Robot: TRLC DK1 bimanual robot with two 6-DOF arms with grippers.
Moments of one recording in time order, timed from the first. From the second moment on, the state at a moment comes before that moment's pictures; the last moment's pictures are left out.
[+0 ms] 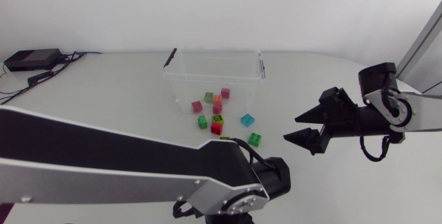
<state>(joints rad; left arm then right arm) -1.17 1.96 1.19 -0.90 0.24 1.20 -0.02 1.49 0.71 -0.22 -0.67 -0.69</state>
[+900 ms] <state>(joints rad) -0.87 1.77 1.37 -0.93 0.28 1.05 0.19 1.89 0.92 -0.16 -0.57 -0.74</state>
